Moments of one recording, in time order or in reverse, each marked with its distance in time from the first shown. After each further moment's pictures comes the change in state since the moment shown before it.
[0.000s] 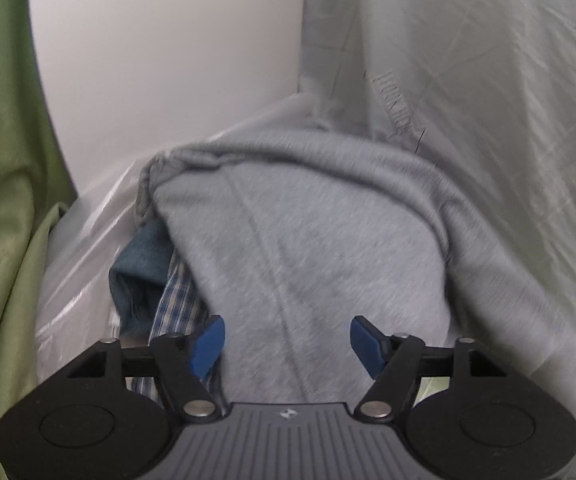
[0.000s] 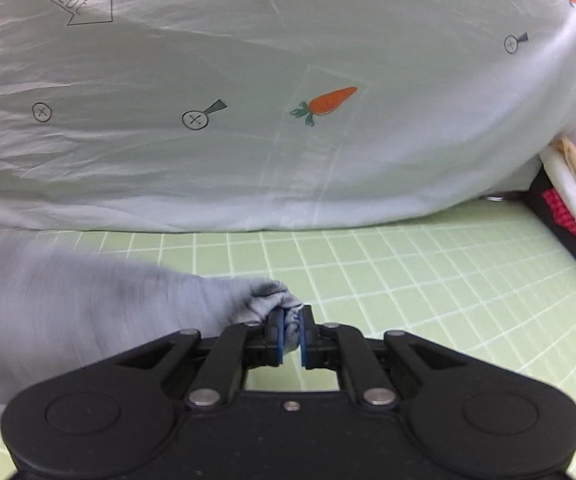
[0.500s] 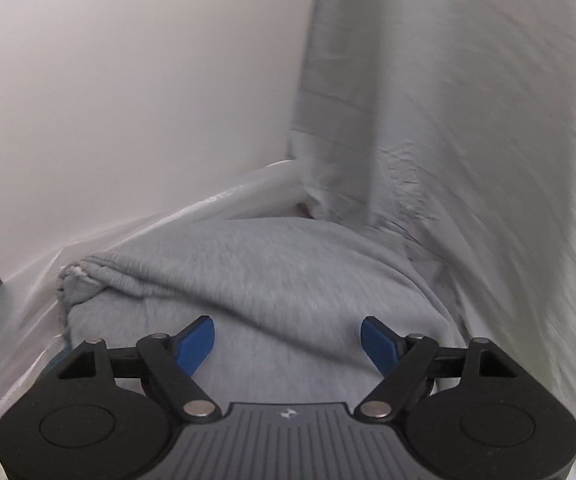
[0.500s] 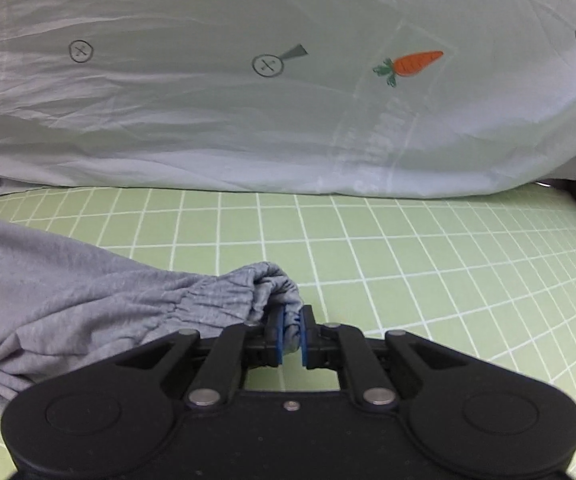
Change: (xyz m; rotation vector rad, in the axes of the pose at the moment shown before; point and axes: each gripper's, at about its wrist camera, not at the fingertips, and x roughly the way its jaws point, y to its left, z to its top) left arm 0.098 0.012 0.081 -0.133 -0.074 -0.022; right arm 0.032 0.050 -0.019 -0.033 0.104 0.054
